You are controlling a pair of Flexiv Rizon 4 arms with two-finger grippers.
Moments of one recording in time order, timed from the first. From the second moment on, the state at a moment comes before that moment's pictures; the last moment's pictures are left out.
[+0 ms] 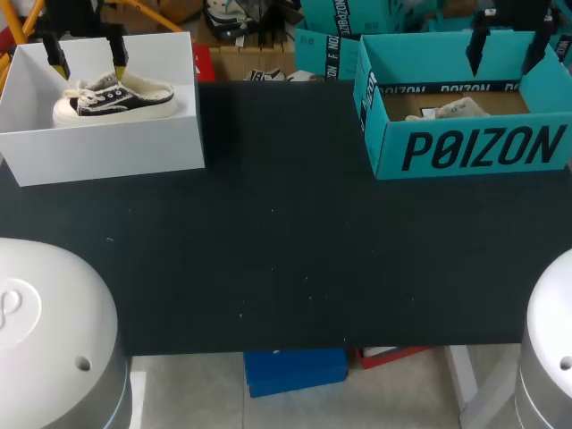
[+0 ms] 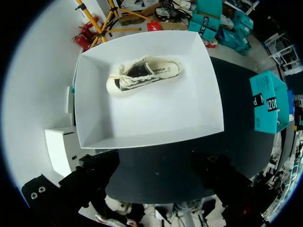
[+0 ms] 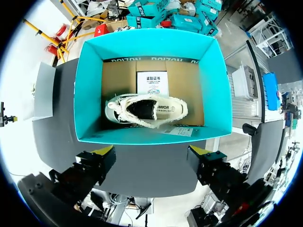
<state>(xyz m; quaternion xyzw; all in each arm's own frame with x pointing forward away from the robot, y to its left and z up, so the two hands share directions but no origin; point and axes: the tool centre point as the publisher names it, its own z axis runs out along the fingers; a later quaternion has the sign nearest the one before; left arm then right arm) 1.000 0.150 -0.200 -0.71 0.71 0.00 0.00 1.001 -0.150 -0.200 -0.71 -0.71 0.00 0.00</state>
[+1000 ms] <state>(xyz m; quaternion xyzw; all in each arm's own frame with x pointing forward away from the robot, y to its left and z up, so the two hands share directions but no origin) 1.020 0.185 -0.165 -0.42 0.90 -0.08 0.05 1.001 -0.150 -0.201 -0.71 -0.71 0.00 0.00</state>
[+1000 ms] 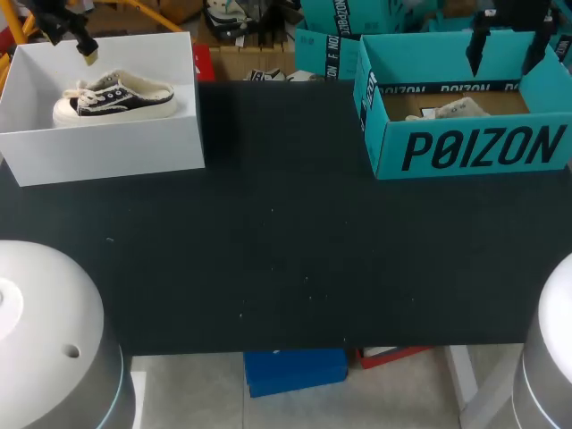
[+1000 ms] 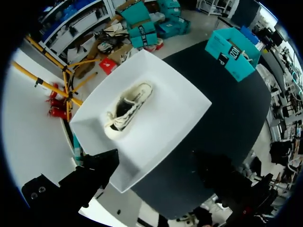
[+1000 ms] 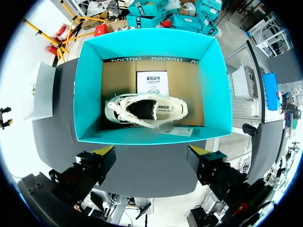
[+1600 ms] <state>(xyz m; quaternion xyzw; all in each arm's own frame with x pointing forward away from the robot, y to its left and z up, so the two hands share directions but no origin) 1.061 0.199 -0.180 -0.14 0.98 -0.10 0.04 1.001 -0.151 -0.201 -0.71 -0.71 0.00 0.00</state>
